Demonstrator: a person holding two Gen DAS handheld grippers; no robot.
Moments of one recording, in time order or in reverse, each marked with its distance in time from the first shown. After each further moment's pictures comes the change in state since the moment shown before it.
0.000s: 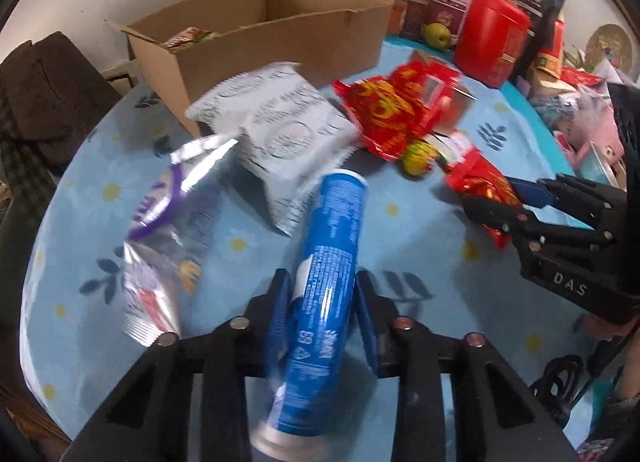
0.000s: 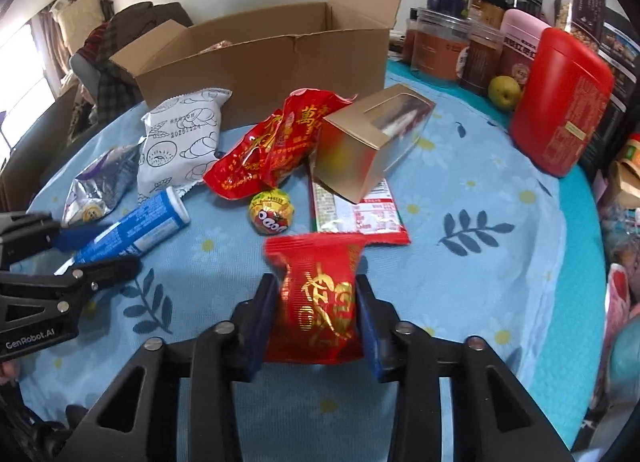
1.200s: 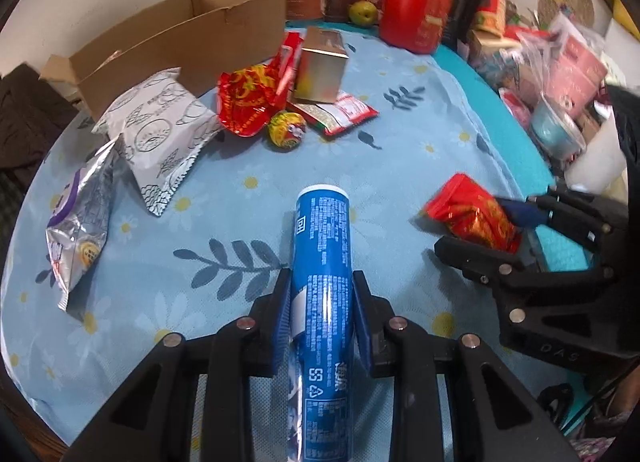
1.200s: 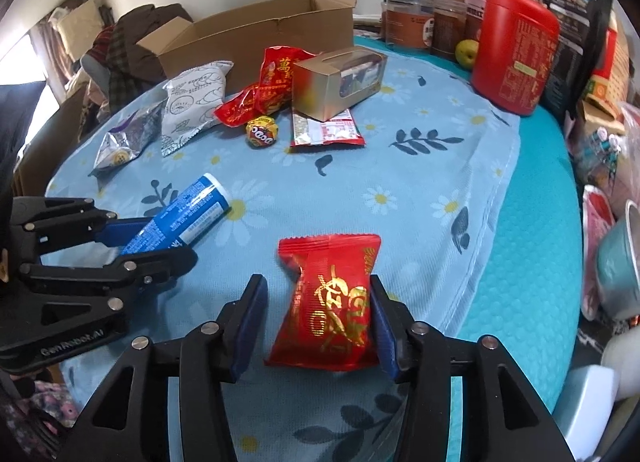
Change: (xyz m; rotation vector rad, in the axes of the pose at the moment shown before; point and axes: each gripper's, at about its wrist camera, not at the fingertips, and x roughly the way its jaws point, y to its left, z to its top) left arm -0.004 -0.077 -0.016 0.080 0.007 -0.062; right arm -0.042 -0.016 -0.059 0.029 0.026 0.003
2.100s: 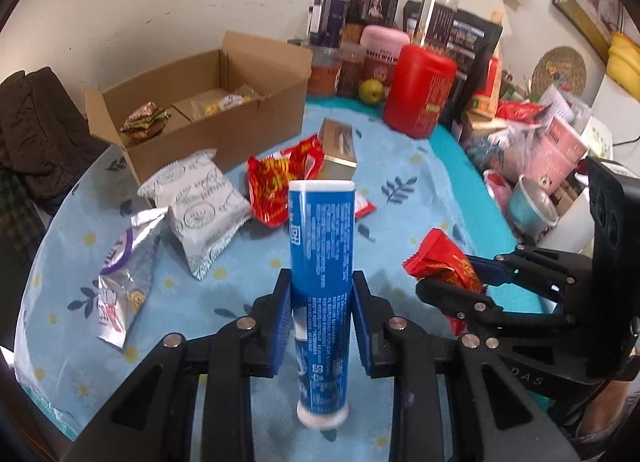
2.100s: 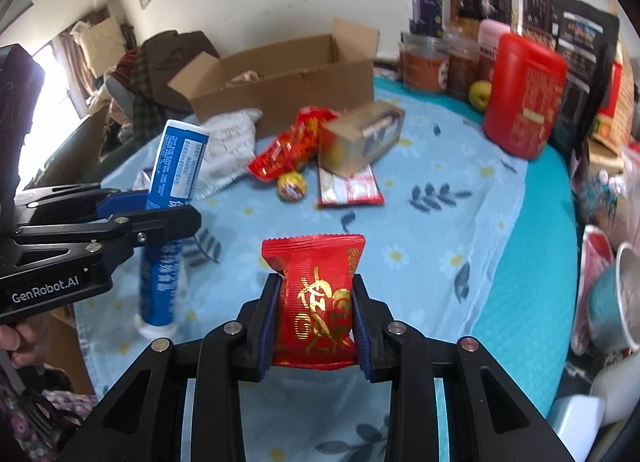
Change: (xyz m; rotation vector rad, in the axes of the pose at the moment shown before) left arm -0.061 0.017 0.028 -0.068 -0.192 -0.043; right arm -0.031 0.006 0.025 -0.010 -0.120 0.090
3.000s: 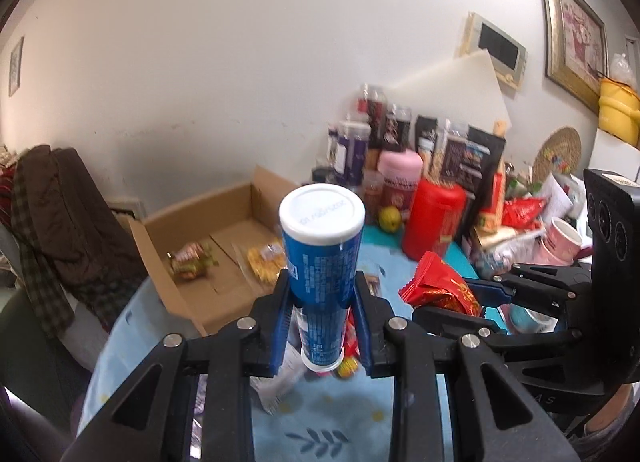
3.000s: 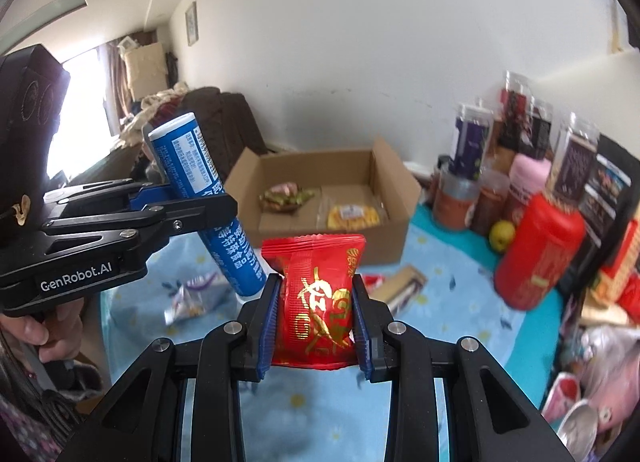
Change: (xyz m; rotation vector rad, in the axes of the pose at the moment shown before) left arm -0.071 0.029 0.087 0.035 -0.339 0.062; right arm -0.042 0.030 0.108 -0.157 -0.232 0.045
